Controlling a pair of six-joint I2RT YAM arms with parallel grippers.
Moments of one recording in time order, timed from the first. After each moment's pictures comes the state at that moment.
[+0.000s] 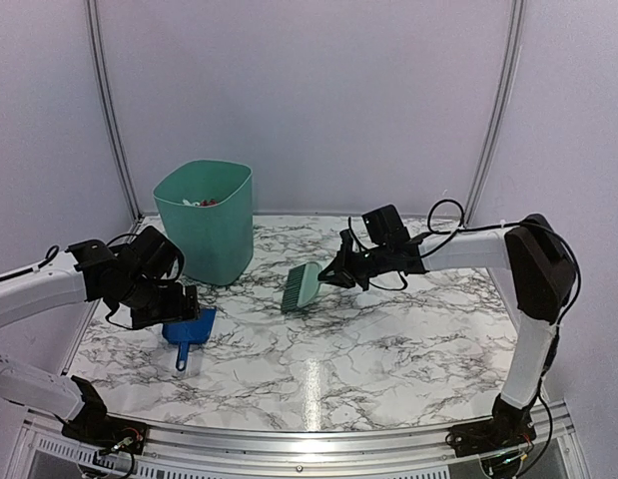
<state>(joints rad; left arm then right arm) -0.69 1.20 0.90 -0.85 -0.16 -0.77 0.60 1.88 1.23 -0.06 -0.51 0.86</state>
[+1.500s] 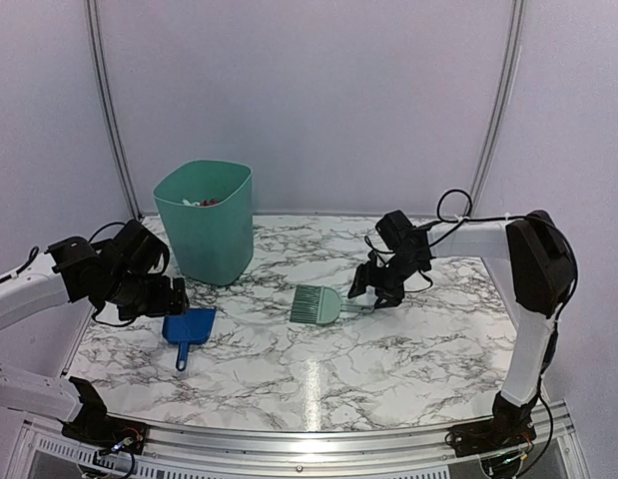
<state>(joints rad) -0.69 1.10 0.92 -0.92 -0.24 -0.72 0.49 1.93 1.31 -0.56 -0.35 0.63</state>
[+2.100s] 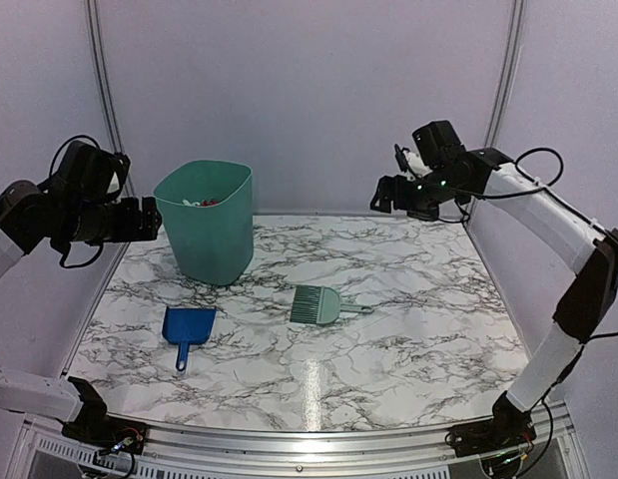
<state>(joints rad) -0.62 1.10 1.36 -1.02 -0.43 -0.46 0.48 1.68 1.70 -0.85 -0.04 0.41</state>
